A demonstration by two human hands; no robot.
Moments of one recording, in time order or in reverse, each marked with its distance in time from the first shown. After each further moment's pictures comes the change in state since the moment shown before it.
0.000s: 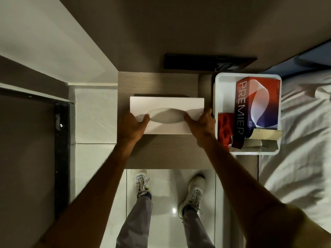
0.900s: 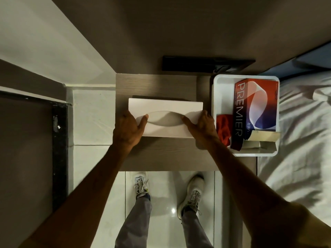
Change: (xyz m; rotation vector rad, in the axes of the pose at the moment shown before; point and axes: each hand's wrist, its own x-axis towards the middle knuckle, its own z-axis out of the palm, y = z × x) left_hand 0.003 -0.002 -0.005 0.330 -0.049 0.087; right_hand 0.007 0.007 -0.012 -0.212 -0.146 -0.111
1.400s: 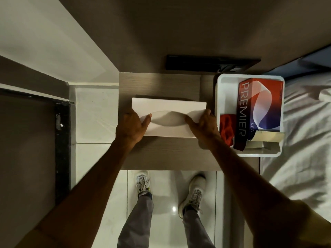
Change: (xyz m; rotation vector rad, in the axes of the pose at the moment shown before) left_hand 0.007 0.002 -0.002 0.053 -0.044 0.001; right_hand 0.003 -0.003 0.005 -0.075 0.025 0.001
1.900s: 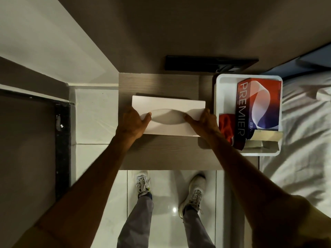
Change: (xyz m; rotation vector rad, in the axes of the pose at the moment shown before) left_hand 0.006 0.003 -0.005 -0.121 -0.007 0.053; right_hand 0.007 -0.001 -0.007 0.069 -0.062 0.054
